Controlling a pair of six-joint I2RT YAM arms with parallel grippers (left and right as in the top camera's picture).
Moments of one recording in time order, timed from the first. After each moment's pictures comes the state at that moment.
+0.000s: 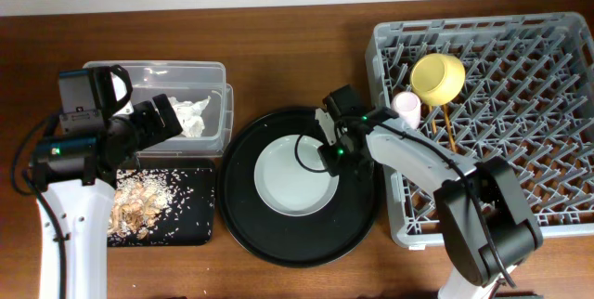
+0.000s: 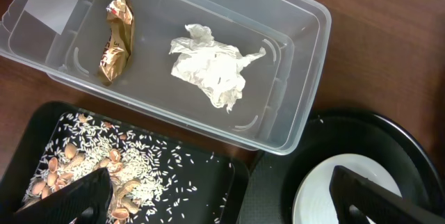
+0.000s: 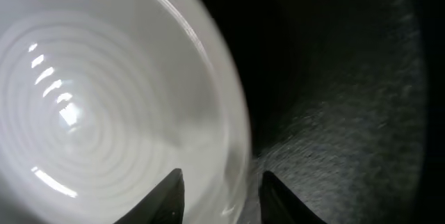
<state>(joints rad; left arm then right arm) 0.11 1.30 1.33 -0.98 0.04 -0.26 0.47 1.86 1.17 -0.66 -0.16 0.03</state>
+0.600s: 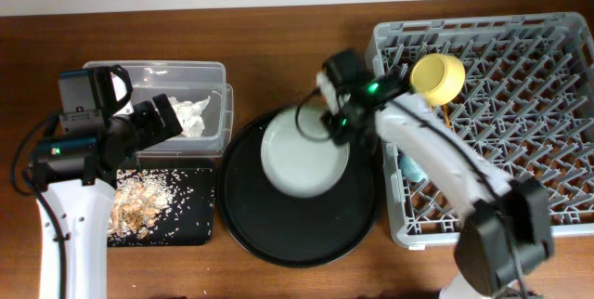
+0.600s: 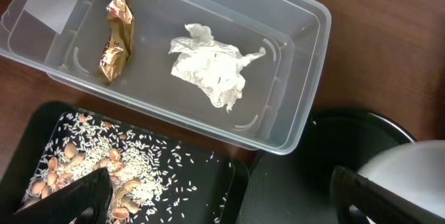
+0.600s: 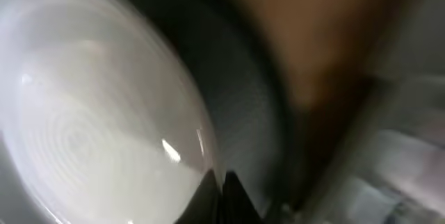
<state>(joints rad) 0.11 1.30 1.33 -0.99 0.04 -0.26 0.45 1.79 1.55 -1.00 0.05 -0.01</state>
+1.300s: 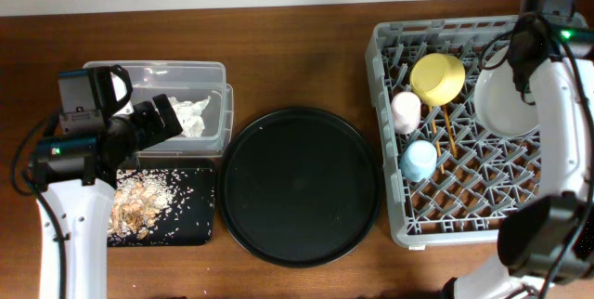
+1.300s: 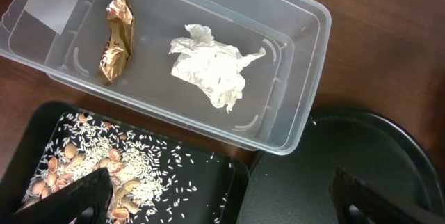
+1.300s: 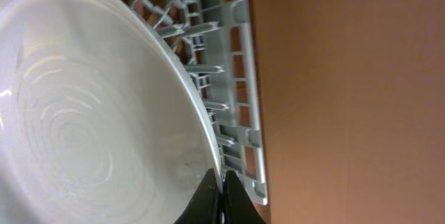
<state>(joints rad) 0.11 1.30 1.33 -0.98 0.04 -0.26 -0.21 1.80 1.78 -1.06 0.69 -0.33</state>
